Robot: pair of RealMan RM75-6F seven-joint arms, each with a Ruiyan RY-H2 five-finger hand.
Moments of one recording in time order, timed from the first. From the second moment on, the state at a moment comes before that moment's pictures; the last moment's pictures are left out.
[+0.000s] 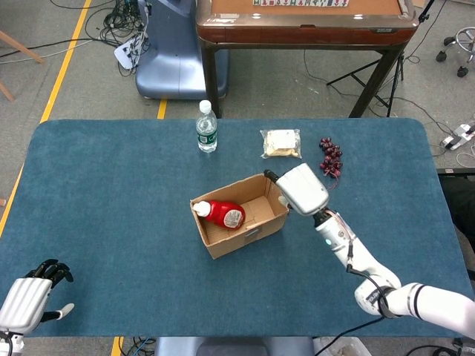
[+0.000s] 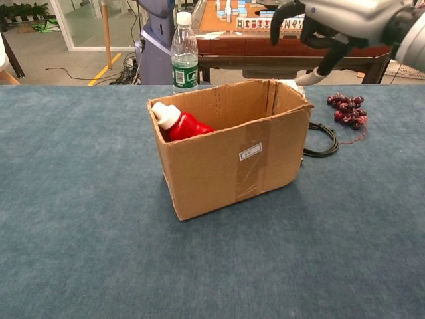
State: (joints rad) left arm -0.03 -1.09 0.08 -1.69 1.62 1.47 0.16; right arm 0.76 -1.37 0.20 -1.52 -1.42 1.15 -0.41
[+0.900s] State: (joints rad) left arm -0.04 -1.05 0.02 -1.74 1.61 1.53 0.13; right arm 0.25 -1.14 0.02 -1.76 -1.30 1.55 -0.51
